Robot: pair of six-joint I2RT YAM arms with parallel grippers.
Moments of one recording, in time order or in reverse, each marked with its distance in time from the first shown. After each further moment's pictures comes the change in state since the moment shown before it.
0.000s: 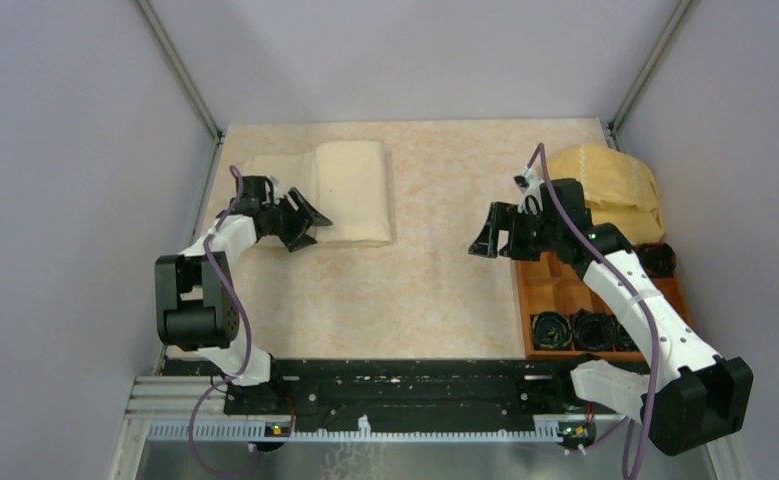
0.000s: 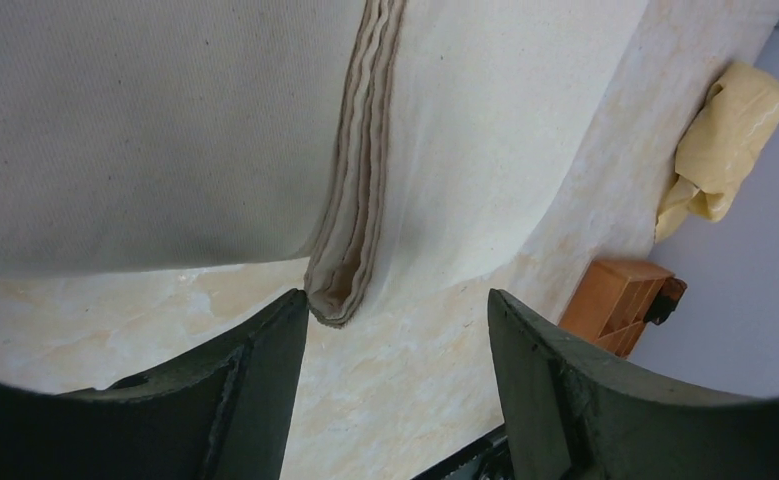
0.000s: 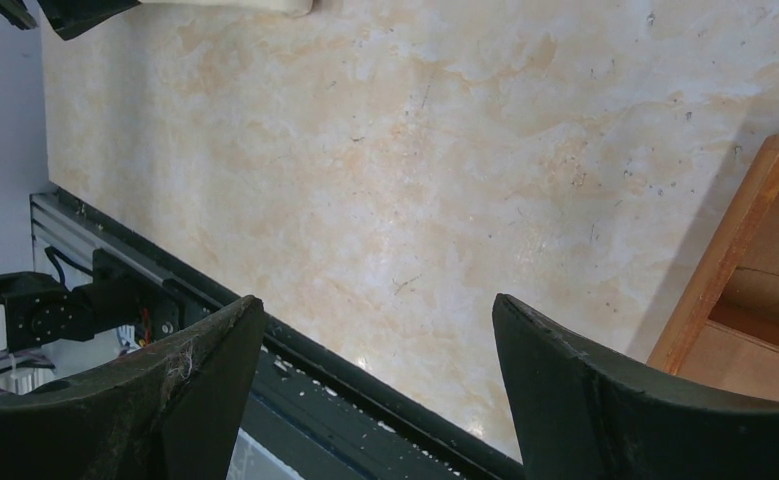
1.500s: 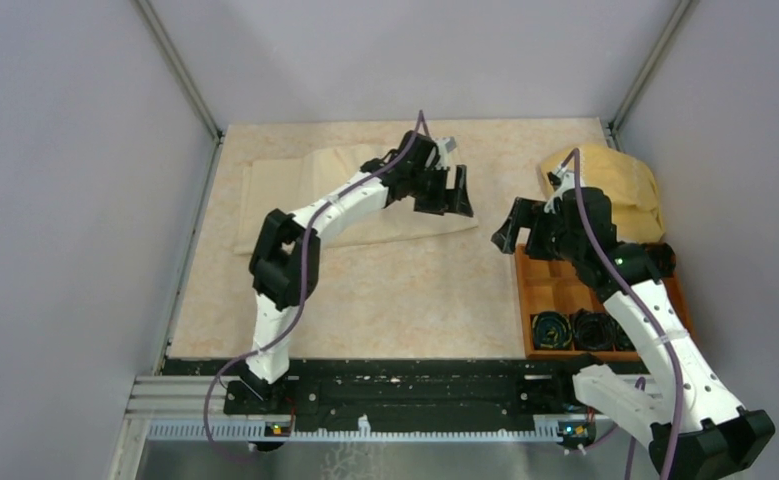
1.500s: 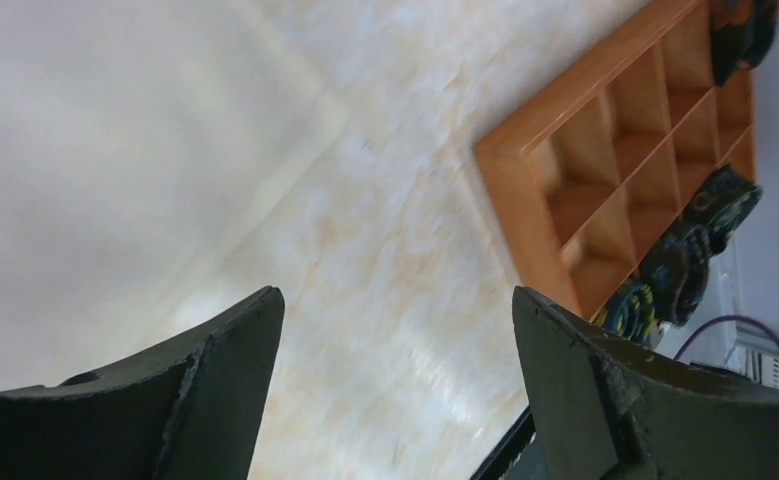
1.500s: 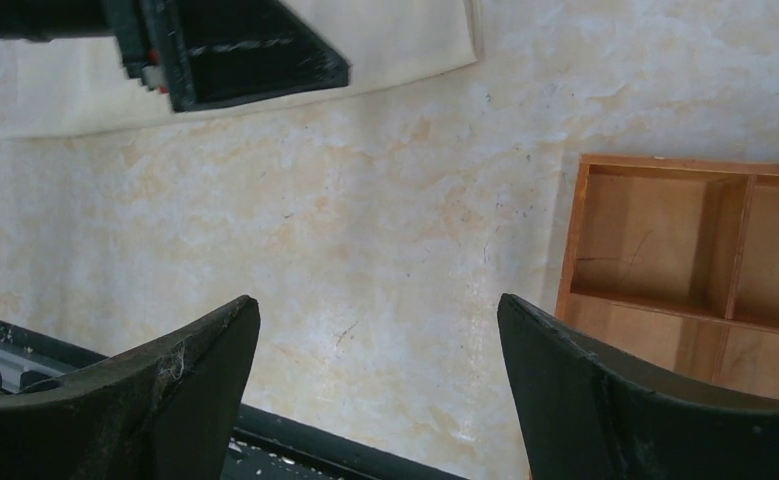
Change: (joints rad) left arm -0.742 0.565 0.922 -0.141 -0.116 0.185; right arm -0.002 -0.192 0.002 -0.034 0.283 0.024
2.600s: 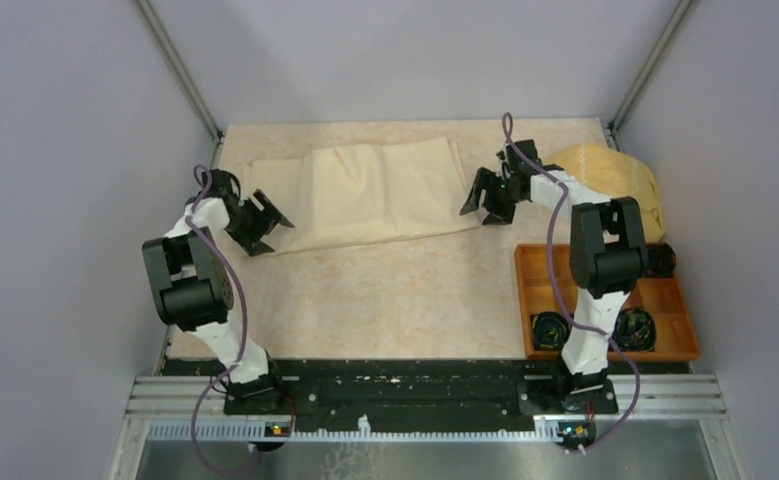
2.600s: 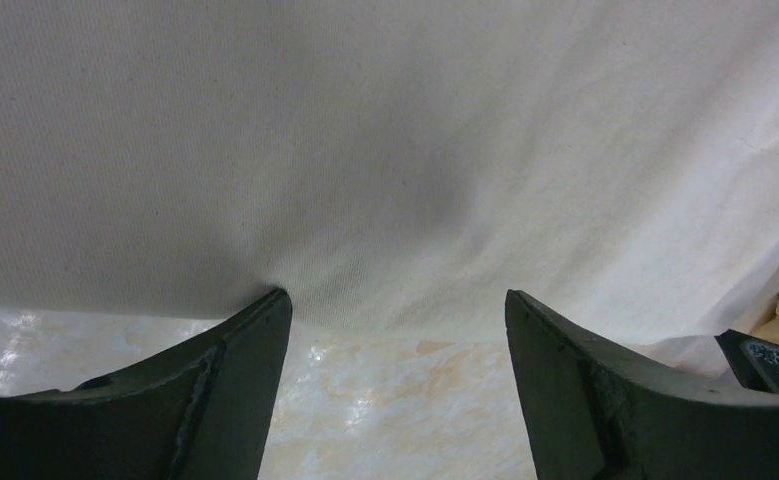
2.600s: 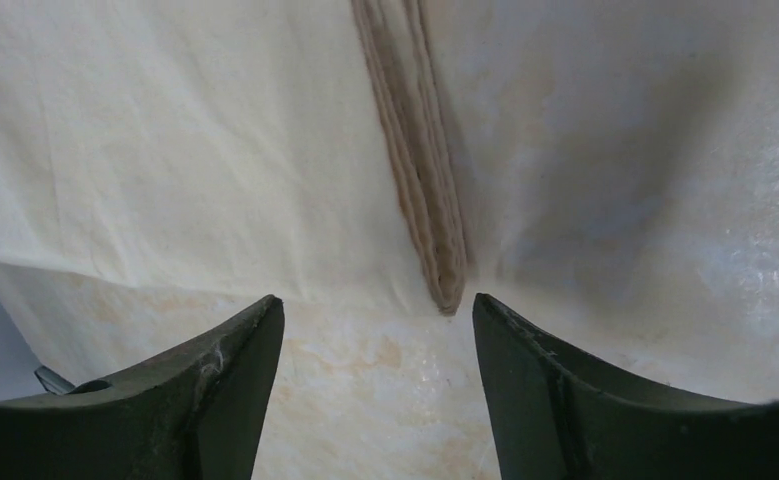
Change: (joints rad) left arm 0.943 -0.405 -0.724 -0.117 -0.055 -0.038; right arm -0.113 1.052 0.408 0.232 -0.277 0.059
